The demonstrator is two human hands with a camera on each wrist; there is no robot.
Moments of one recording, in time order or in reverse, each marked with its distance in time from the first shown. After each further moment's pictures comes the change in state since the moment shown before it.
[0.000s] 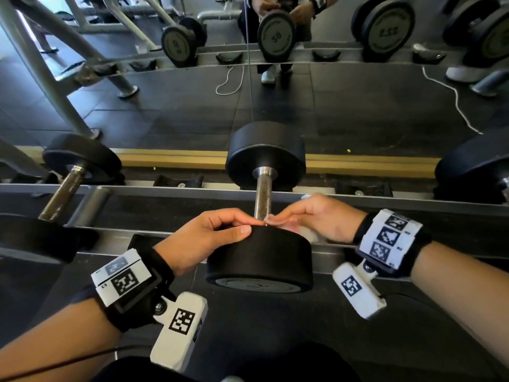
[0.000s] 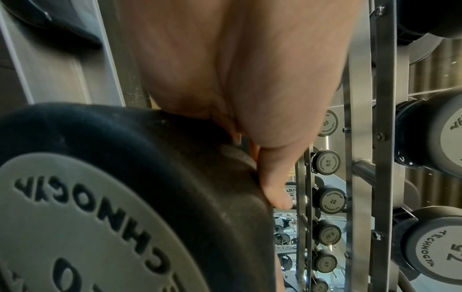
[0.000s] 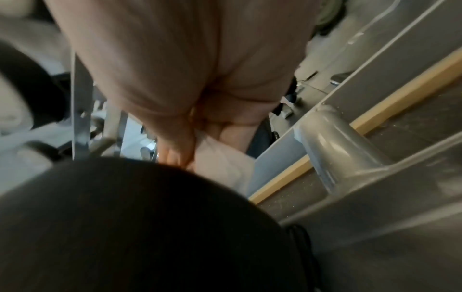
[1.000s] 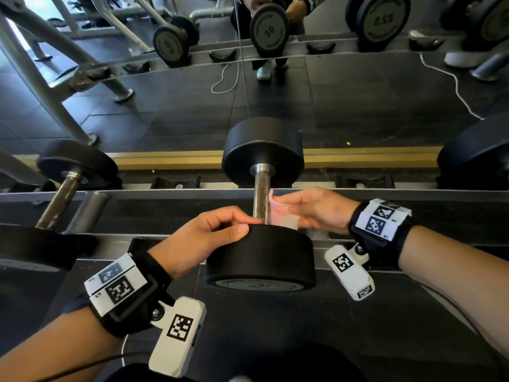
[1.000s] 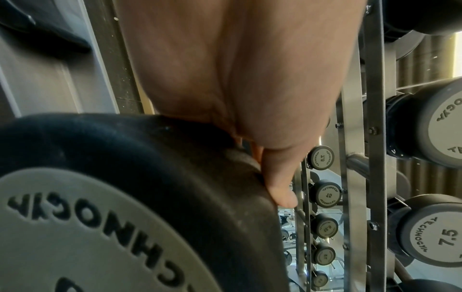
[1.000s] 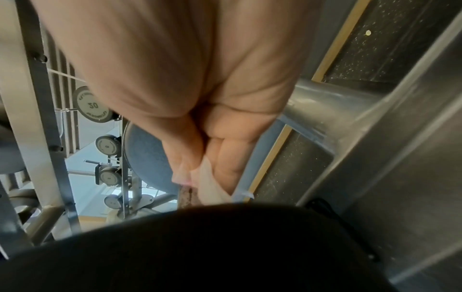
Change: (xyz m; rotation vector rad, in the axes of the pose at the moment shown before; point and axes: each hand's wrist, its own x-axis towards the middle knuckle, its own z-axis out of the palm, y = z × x) left_hand 0.001 0.001 -0.003 0.078 -0.026 0.000; right_hand 0.017 0.025 -0.011 0.340 -0.005 0.243
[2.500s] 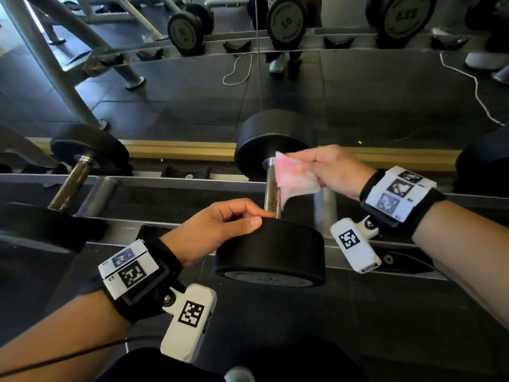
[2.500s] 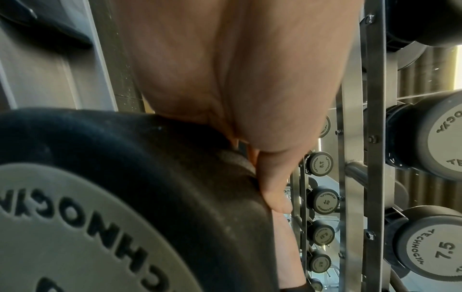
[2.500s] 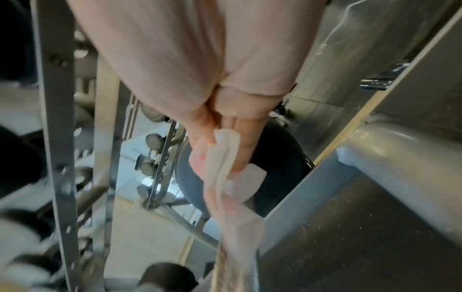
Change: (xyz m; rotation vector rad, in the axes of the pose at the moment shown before) left_hand 0.001 -0.002 -0.001 -0.005 0.006 0.009; right_hand 0.007 -0.054 0.000 -0.377 0.296 -0.223
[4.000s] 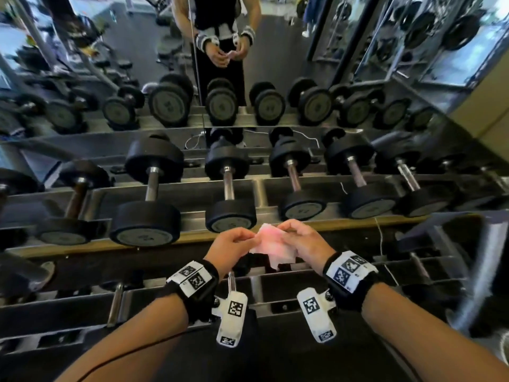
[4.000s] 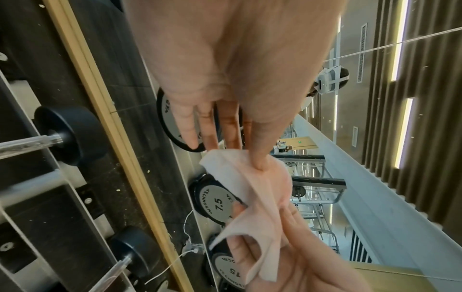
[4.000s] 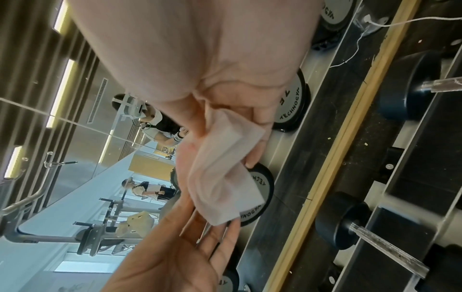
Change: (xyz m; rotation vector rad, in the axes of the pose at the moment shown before) left_hand -0.046 0.520 0.041 -0.002 0.266 -0.133; right_hand -0.183 -0.490 -0.144 0.136 0.322 0.260
